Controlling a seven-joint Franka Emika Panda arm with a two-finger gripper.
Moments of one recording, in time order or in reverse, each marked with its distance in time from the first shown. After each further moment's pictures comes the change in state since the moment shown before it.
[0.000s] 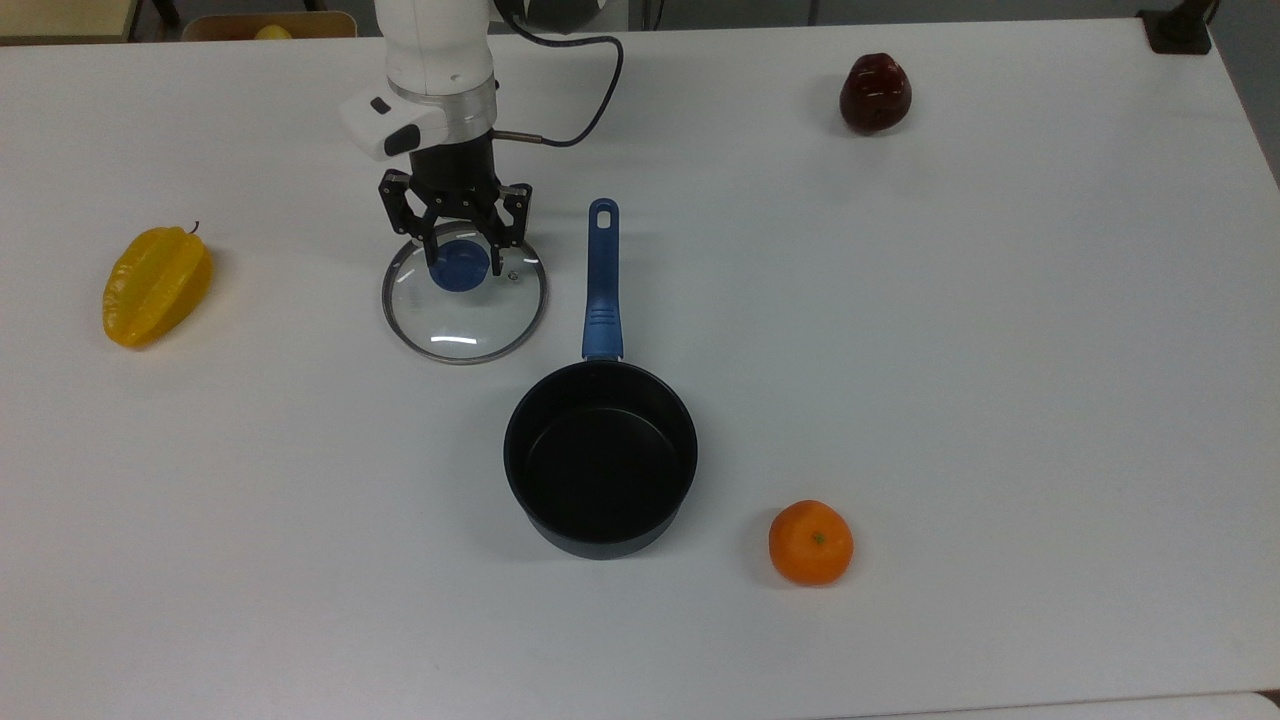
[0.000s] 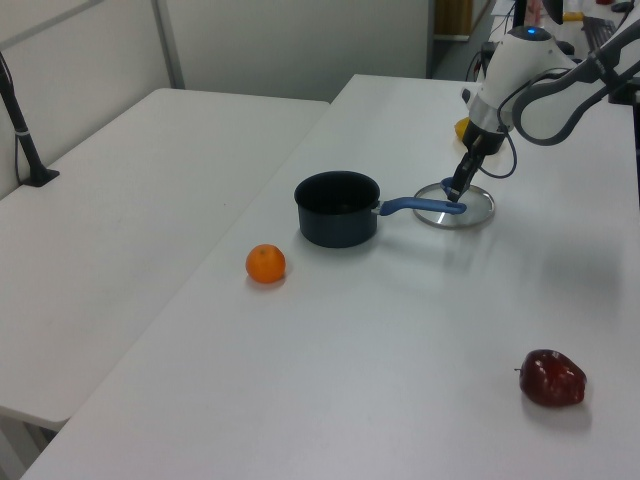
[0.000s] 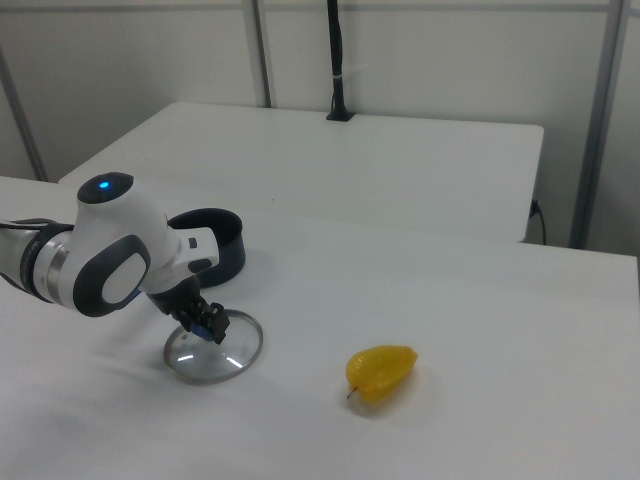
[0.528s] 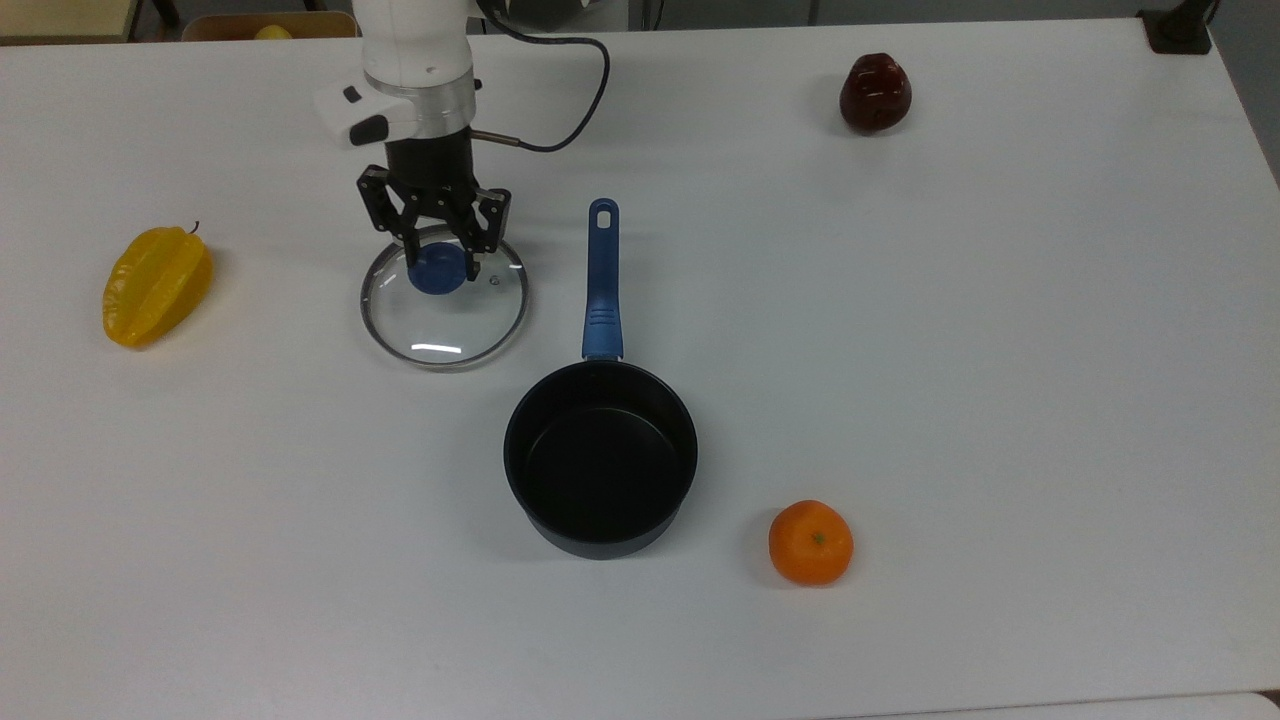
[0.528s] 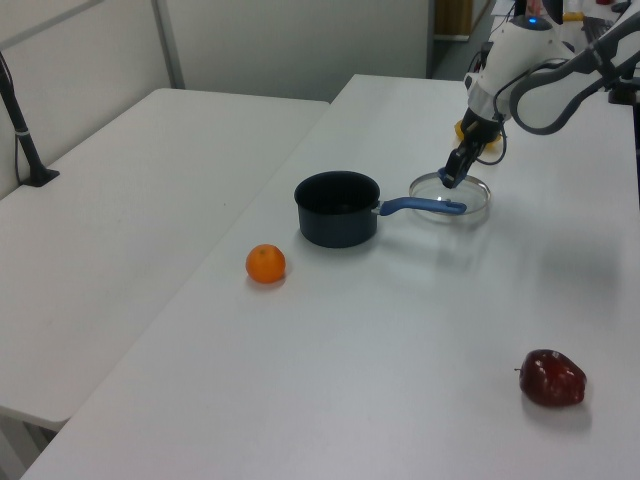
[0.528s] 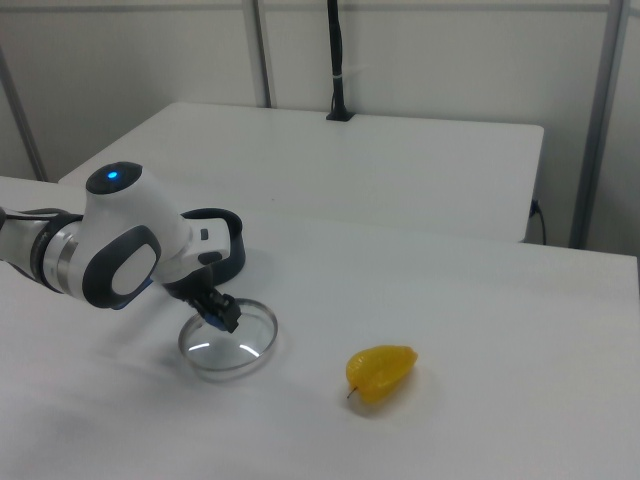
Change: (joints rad) arm -0.027 0.000 -0.005 0.041 0.002 0.000 0.079
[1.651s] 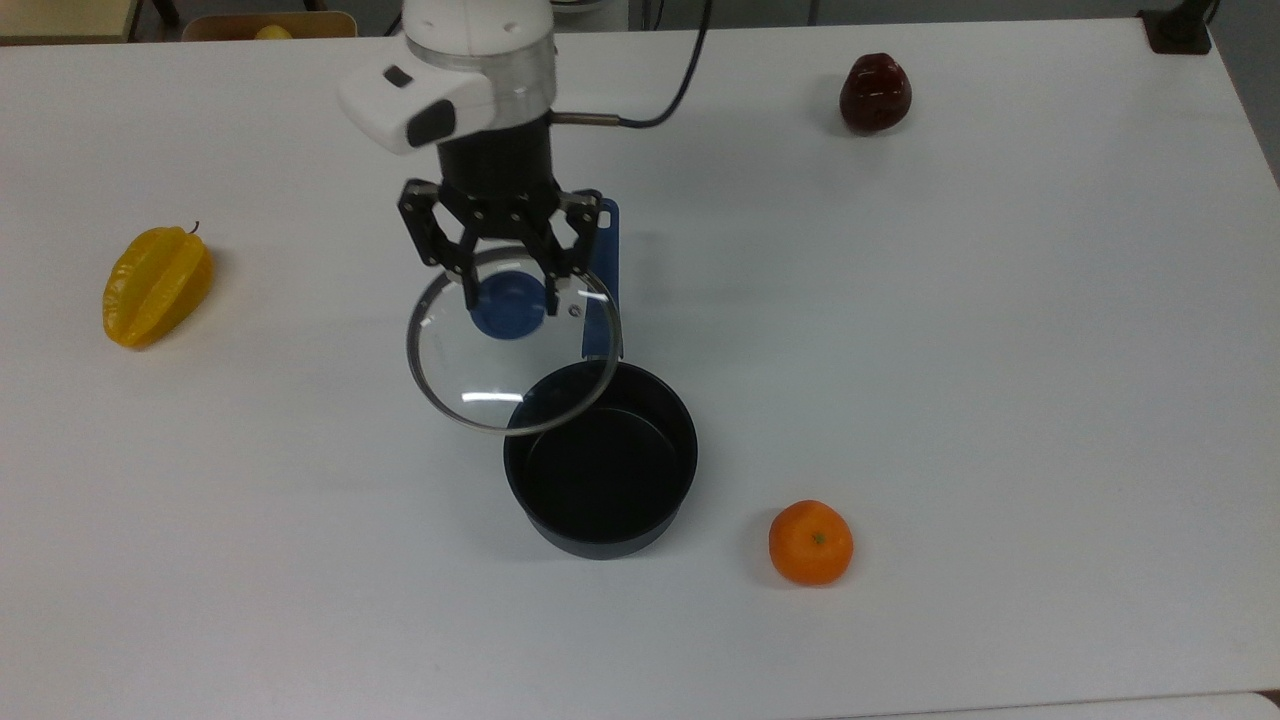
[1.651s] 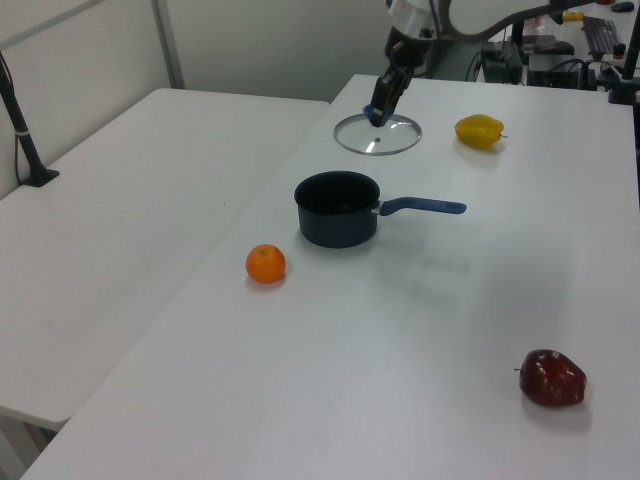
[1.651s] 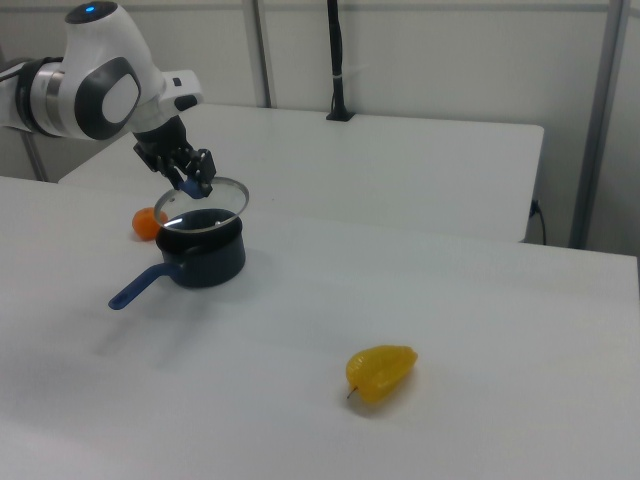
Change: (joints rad) arm 0.149 0.207 0.012 0.730 -0.005 -0.502 -0.003
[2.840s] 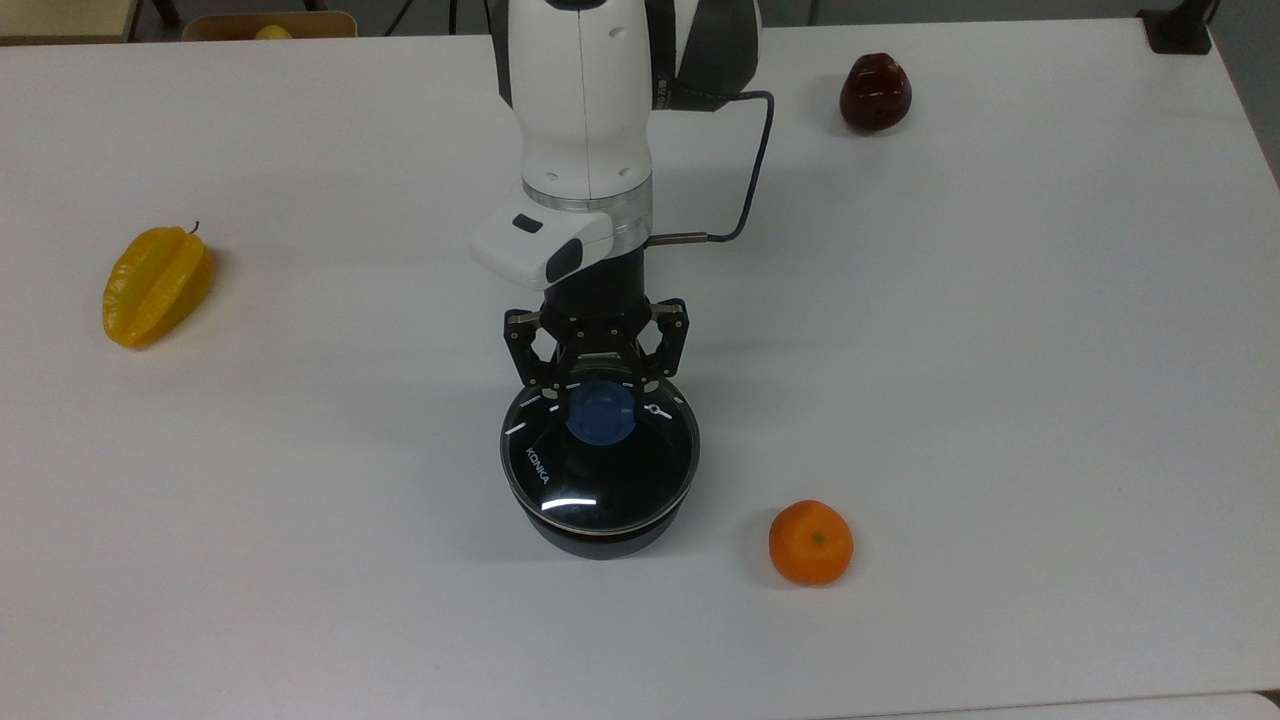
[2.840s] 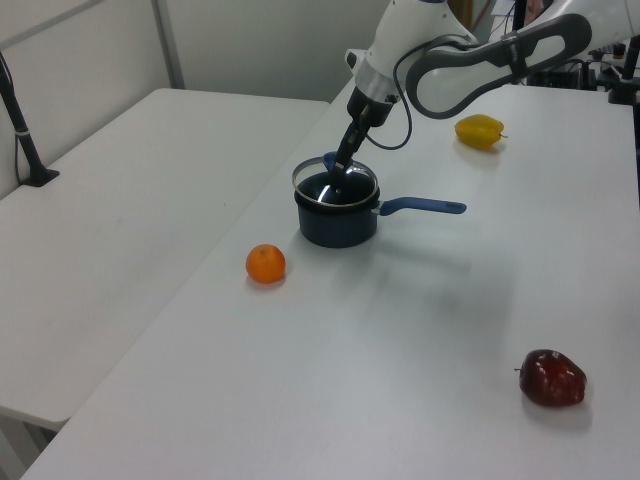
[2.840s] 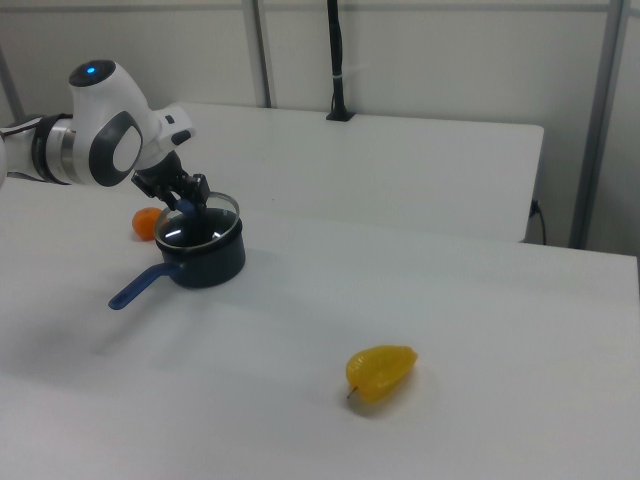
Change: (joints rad) arm 0.076 0.172 0.002 0.019 -0.001 0.240 -0.075
